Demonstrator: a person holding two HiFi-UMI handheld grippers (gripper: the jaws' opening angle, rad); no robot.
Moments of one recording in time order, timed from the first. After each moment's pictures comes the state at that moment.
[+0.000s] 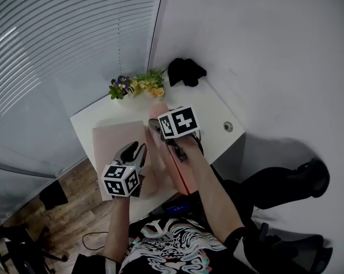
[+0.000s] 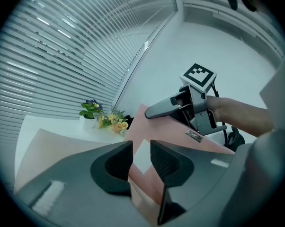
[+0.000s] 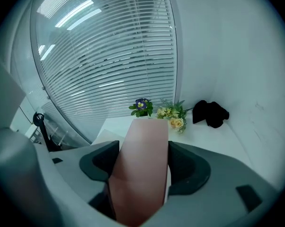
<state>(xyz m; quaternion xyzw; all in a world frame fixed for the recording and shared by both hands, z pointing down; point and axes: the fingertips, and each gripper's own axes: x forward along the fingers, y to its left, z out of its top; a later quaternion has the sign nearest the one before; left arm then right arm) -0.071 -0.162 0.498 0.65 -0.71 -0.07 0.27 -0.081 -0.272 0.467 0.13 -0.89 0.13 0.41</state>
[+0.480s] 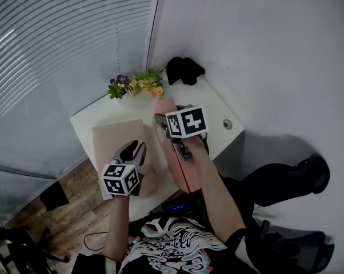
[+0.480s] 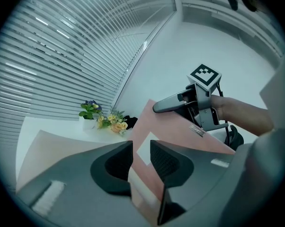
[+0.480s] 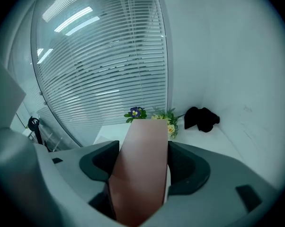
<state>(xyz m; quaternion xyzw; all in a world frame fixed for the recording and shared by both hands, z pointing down) -0.071 -0.159 0.495 0.65 -0.71 -0.06 0.26 -0.064 -0.285 0.441 0.17 -0.90 0.13 0.37</state>
